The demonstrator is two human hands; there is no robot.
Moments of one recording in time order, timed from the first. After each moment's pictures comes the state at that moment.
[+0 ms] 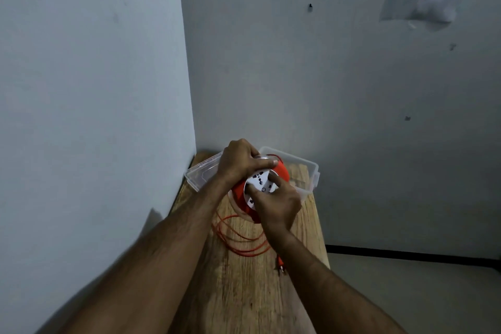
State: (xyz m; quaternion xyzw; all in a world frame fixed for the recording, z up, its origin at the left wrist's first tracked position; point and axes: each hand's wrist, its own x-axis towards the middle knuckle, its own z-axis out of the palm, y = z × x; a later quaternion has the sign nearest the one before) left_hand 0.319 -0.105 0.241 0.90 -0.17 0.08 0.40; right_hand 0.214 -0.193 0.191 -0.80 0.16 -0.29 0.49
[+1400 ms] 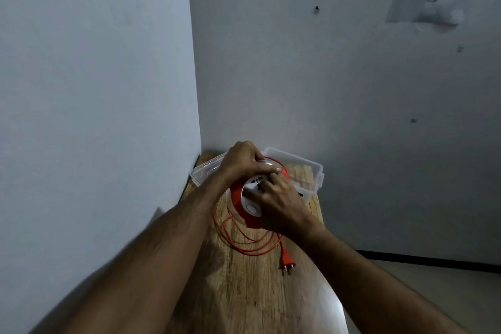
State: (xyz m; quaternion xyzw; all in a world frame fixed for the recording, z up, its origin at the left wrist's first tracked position) left_hand 0.320 -0.094 0.246 0.91 -0.20 0.03 0.35; right_hand 0.228 -0.237 0.200 -0.91 -0.31 -0.27 -0.04
